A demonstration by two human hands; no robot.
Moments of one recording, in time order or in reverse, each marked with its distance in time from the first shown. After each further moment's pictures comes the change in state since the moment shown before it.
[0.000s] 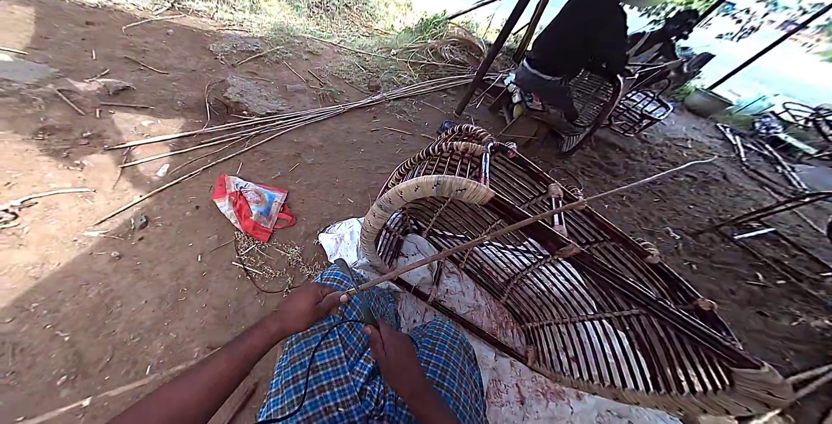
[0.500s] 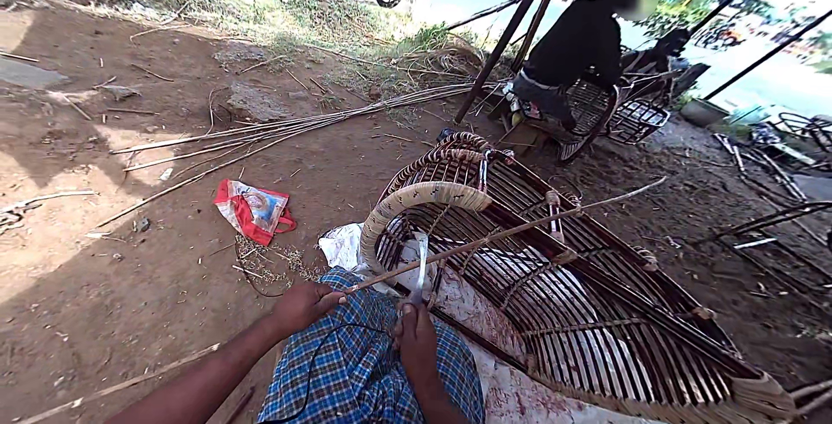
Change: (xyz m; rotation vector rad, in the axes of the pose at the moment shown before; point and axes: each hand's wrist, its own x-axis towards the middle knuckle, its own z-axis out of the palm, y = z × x) left_hand 0.002 0.016 -0.013 0.140 0.073 -0.020; right_hand 0.014 0.003 -0.013 0.114 0.165 -0.037
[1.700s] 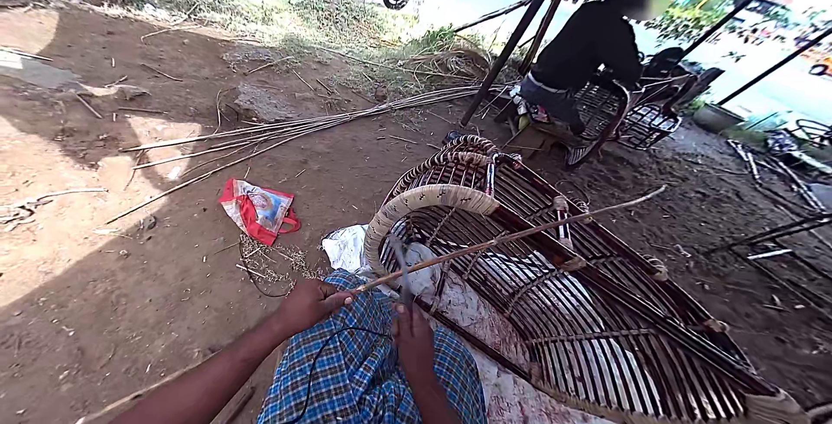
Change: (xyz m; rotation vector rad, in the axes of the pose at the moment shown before) left_hand -0.002 -0.002 0.006 -0.193 0.051 0.001; right_hand 0.002 -0.006 0.008 -0.050 0.017 -0.066
